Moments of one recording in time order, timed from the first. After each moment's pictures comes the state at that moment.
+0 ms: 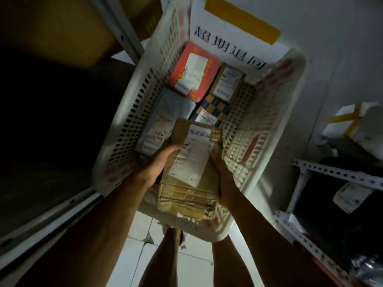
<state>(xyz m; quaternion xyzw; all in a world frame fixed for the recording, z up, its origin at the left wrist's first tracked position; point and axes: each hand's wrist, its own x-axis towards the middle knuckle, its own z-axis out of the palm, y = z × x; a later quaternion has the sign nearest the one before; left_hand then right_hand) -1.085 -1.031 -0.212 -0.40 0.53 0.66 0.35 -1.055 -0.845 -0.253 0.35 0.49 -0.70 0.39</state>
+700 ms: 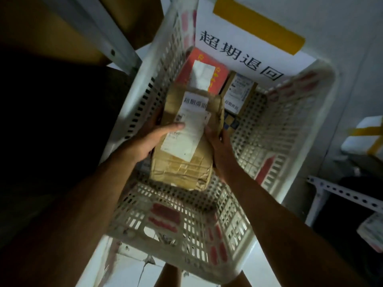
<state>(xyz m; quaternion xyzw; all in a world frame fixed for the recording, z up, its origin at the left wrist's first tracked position) -1.195 -1.086 -0.273 -0.27 0.62 0.67 0.30 -1.177 -0.886 -0.321 0.30 0.55 -0.72 0.31</state>
